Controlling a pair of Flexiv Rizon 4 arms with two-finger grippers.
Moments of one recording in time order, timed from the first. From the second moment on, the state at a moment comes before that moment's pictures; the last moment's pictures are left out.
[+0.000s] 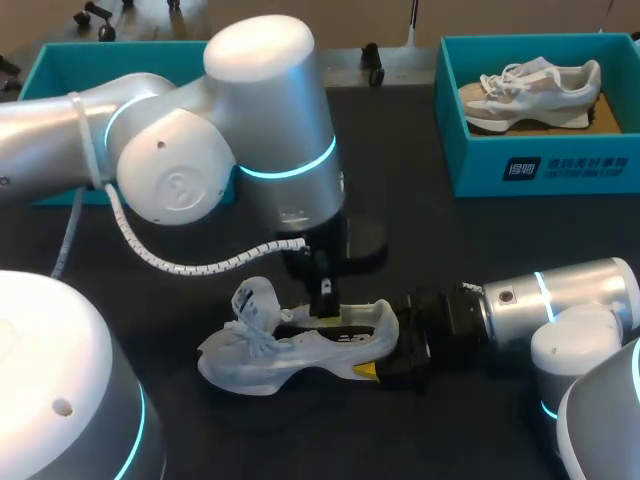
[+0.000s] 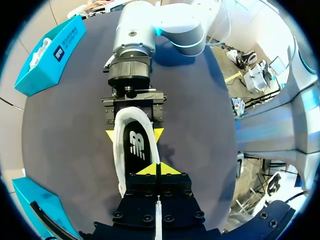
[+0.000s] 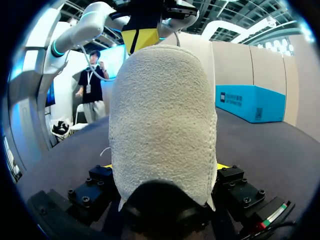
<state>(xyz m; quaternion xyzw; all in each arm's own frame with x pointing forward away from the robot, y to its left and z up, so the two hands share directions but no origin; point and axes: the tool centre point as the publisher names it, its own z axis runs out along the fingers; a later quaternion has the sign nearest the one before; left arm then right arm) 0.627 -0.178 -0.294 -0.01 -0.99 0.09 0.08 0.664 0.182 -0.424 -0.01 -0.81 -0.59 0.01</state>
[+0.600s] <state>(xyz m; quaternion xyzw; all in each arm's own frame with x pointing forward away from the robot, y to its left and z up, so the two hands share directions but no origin) 0.642 -0.176 -0.308 -0.02 -0.99 0.08 0.08 0.664 0.182 -0.424 -0.01 -0.81 -0.59 0.01</state>
